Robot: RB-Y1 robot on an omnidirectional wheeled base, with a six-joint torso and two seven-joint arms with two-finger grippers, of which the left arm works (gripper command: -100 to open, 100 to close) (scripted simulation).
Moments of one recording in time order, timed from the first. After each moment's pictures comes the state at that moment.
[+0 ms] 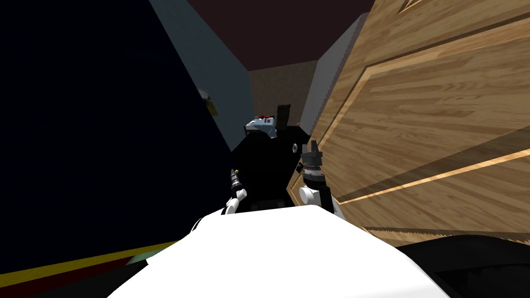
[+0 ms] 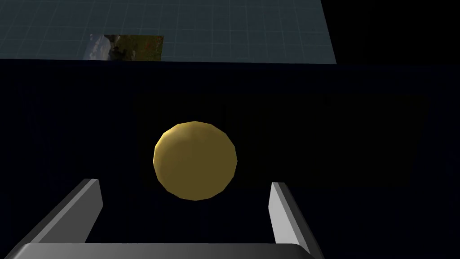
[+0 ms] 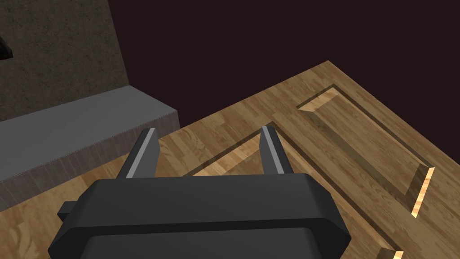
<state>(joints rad) -0.33 0.00 0.38 -0.38 0.26 -0.94 -0.28</state>
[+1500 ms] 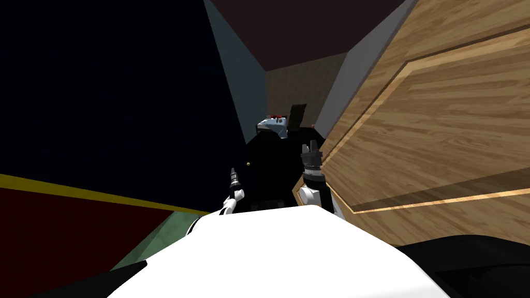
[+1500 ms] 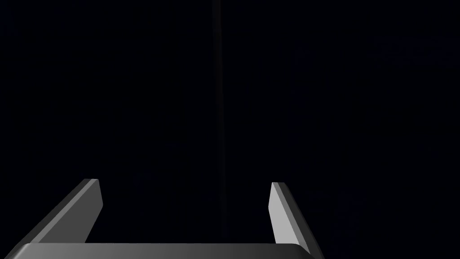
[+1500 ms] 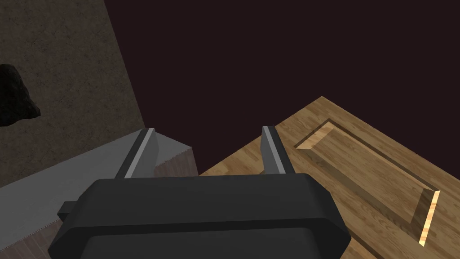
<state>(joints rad) -0.31 0.05 0.32 -0.41 0.19 -0.92 -0.23</state>
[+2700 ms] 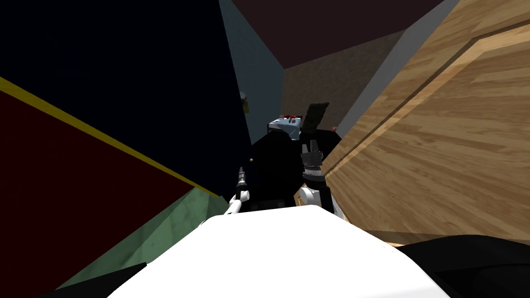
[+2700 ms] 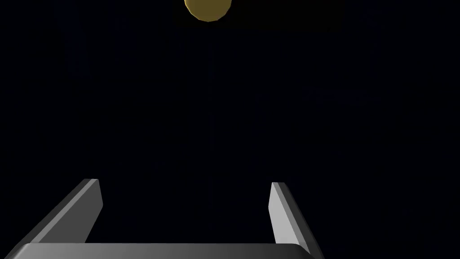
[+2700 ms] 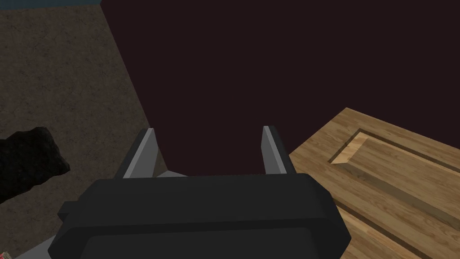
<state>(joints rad) -0.26 -0.03 0.22 -0.50 0.09 -0.85 -0.15</state>
